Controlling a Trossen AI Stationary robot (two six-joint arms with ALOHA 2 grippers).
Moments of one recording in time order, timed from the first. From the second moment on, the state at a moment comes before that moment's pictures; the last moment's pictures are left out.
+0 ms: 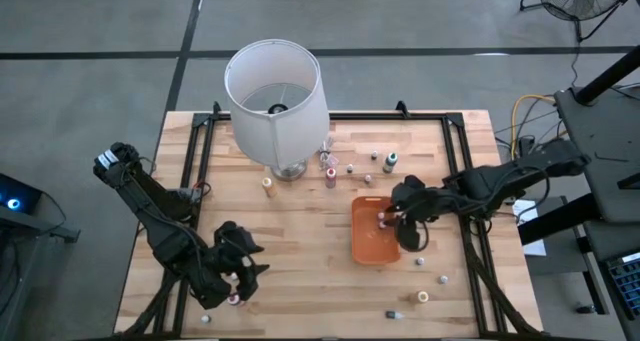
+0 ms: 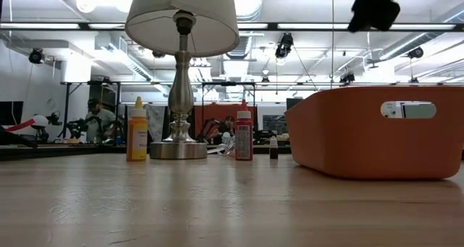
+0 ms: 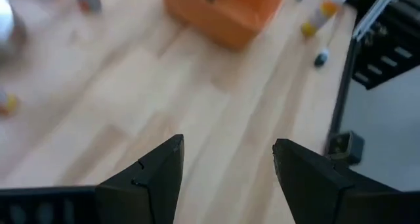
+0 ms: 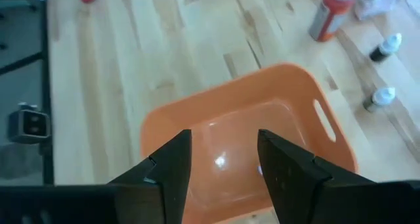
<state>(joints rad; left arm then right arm) -0.82 1.37 1.24 -0.89 -0.63 -1.28 0.34 1.15 1.02 -0.75 0.20 0.65</state>
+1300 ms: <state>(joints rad) -0.79 1.47 1.00 -1.15 -0.08 -2.32 0.34 1.15 1.02 -0.75 0.21 0.46</state>
